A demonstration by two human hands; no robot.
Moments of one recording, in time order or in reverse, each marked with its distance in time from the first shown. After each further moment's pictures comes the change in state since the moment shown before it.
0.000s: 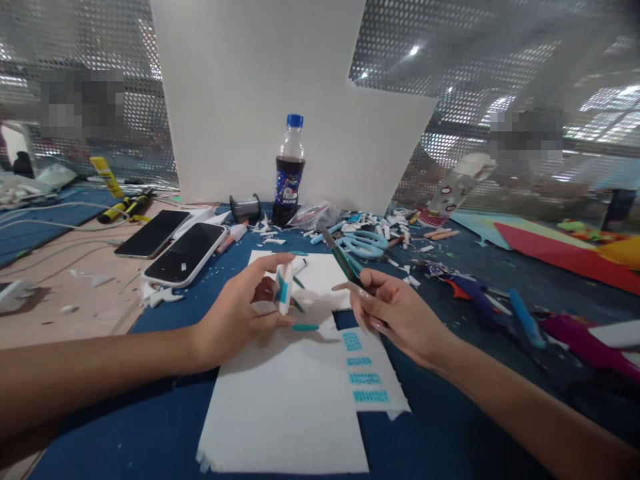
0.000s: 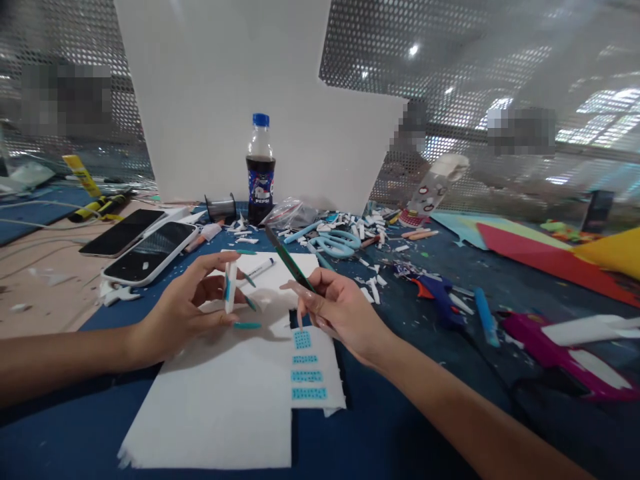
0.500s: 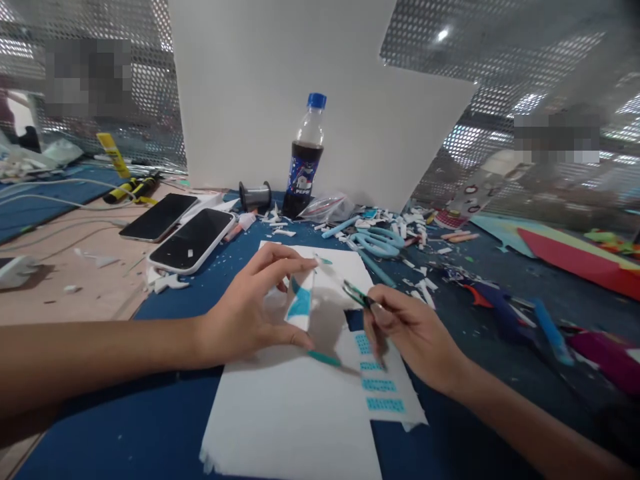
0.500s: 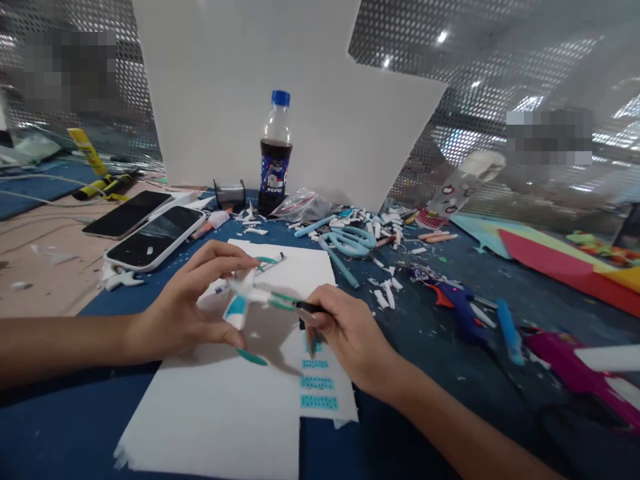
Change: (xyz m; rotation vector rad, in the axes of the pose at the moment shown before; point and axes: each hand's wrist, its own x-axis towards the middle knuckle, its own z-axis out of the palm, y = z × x) left_hand 0.005 0.008 -0.006 0.247 -0.019 0.301; right_hand -0.004 0.012 -0.003 -0.501 -0.131 -0.220
